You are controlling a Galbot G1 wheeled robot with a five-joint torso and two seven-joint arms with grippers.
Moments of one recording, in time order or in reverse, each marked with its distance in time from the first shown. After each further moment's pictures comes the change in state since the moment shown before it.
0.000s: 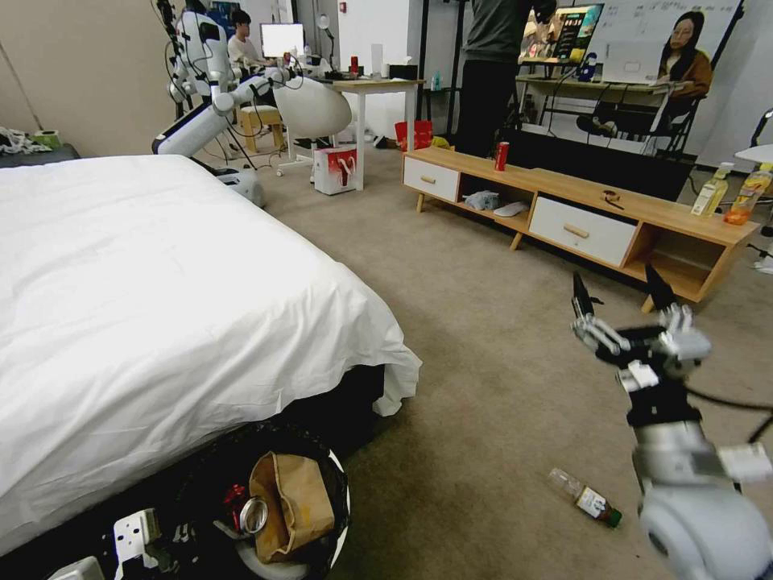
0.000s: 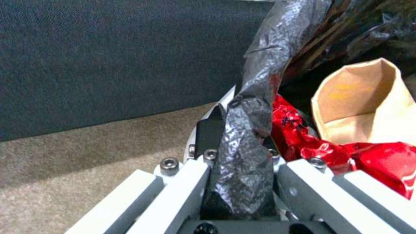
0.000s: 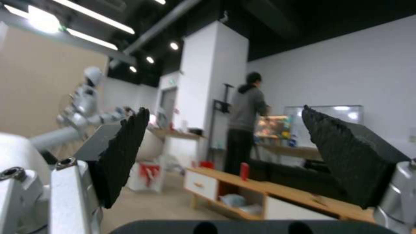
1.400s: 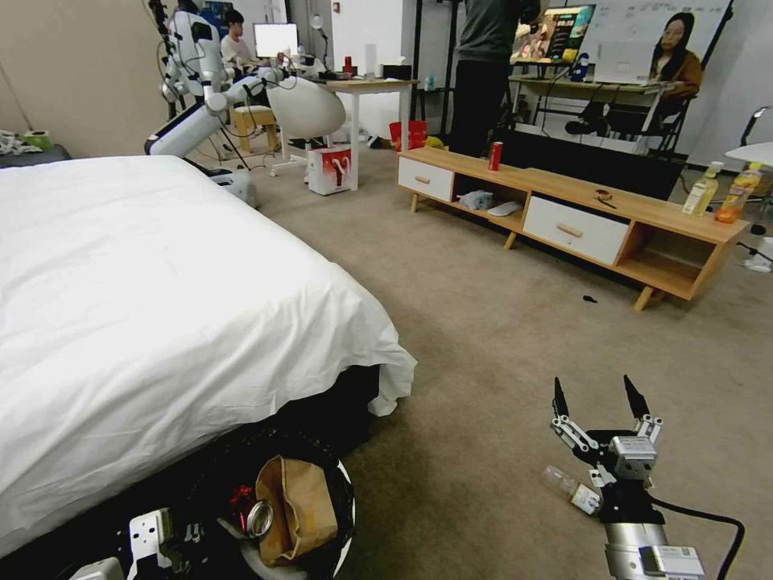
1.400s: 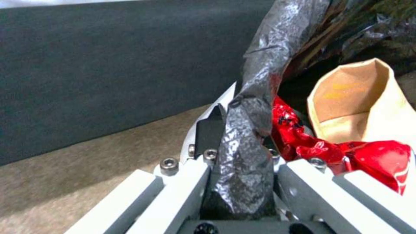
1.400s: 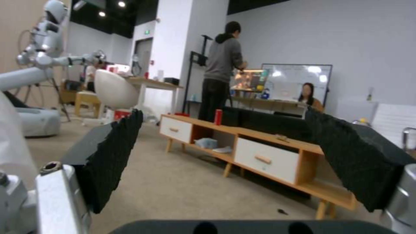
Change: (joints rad) left arm 0.000 0.000 0.036 0.031 0.099 -0.061 0.053; right arm -0.130 0.170 -0.017 -0.128 -0.161 0.061 -0.027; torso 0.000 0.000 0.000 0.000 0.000
